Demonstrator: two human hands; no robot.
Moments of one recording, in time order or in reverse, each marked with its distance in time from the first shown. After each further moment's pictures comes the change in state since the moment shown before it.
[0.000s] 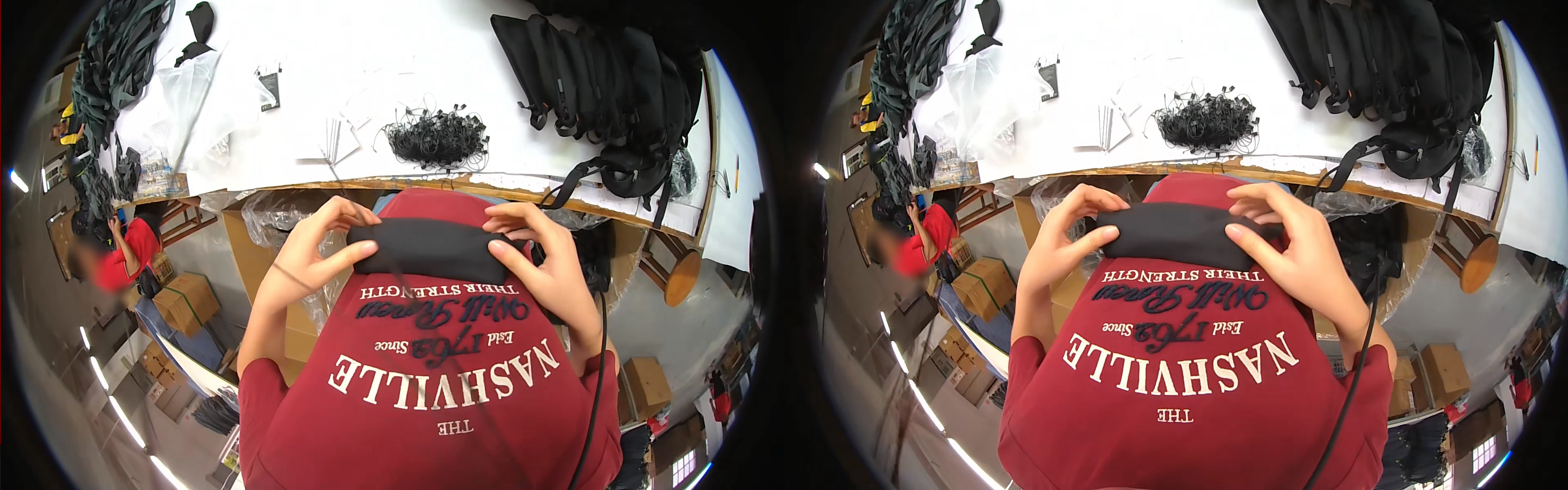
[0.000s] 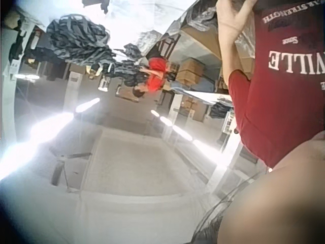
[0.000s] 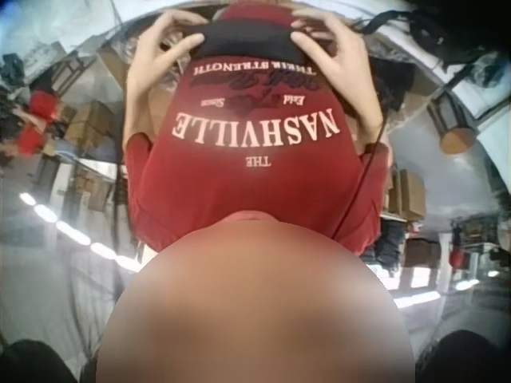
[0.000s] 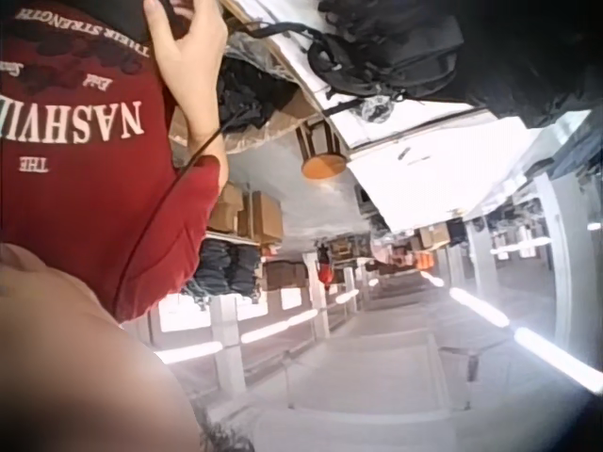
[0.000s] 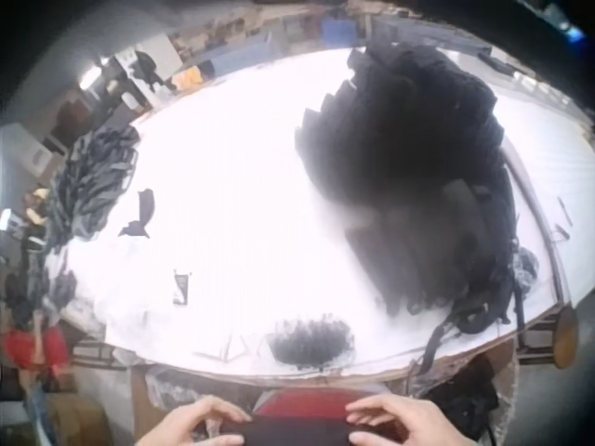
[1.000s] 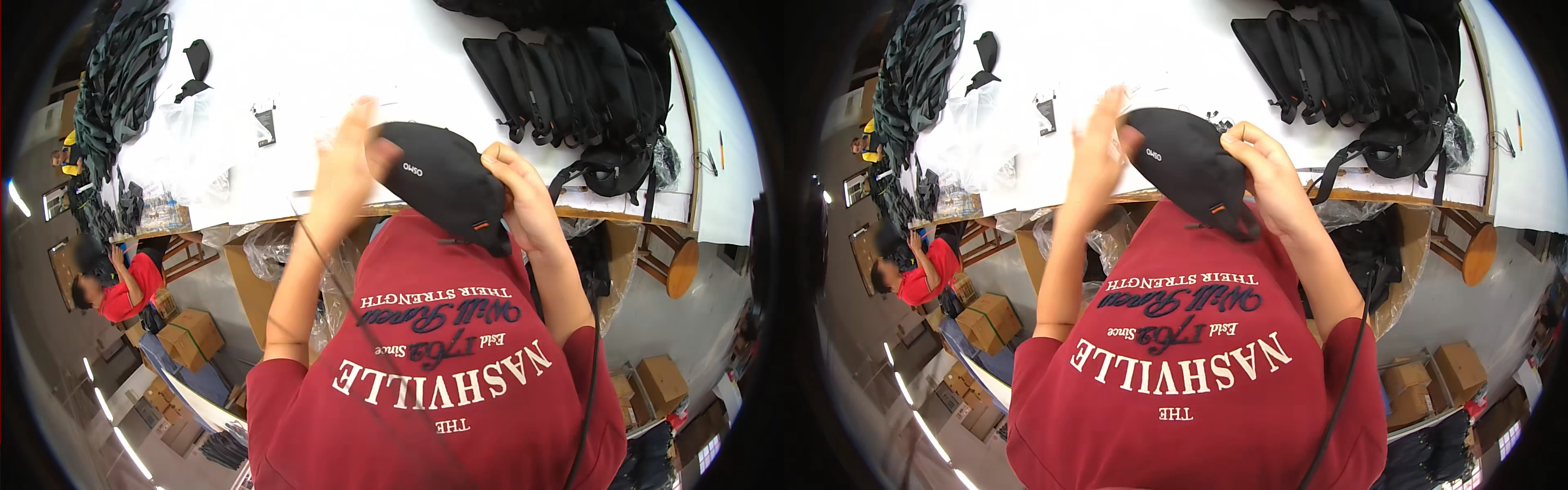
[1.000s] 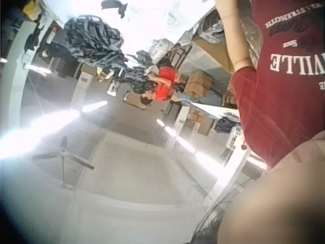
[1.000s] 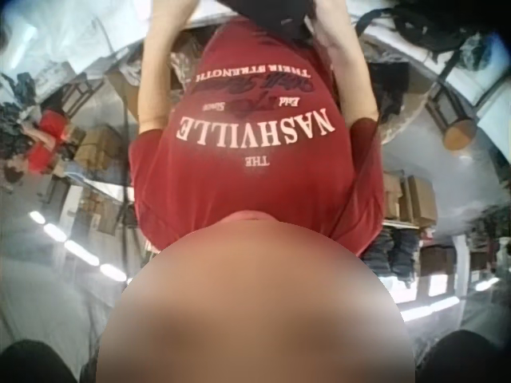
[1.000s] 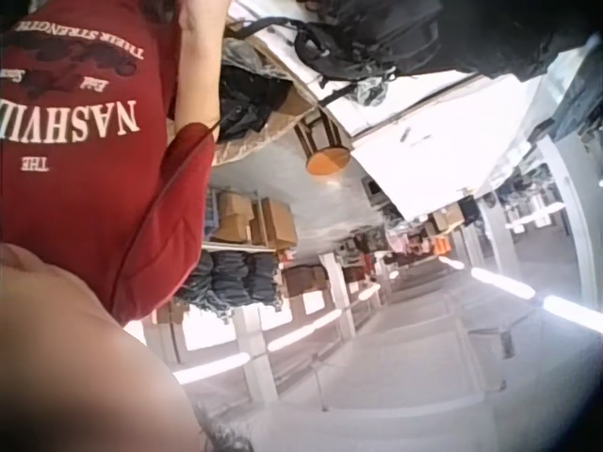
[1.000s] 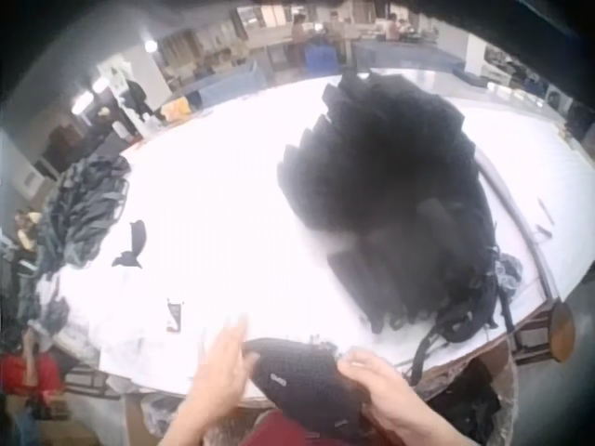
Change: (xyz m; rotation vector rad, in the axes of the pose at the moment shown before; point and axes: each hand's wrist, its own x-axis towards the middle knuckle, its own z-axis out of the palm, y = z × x) left_hand 0.103 -0.011 0.019 0.716 0.400 0.354; right_hand 0.054 0.015 0.003 0.692 0.062 0.076
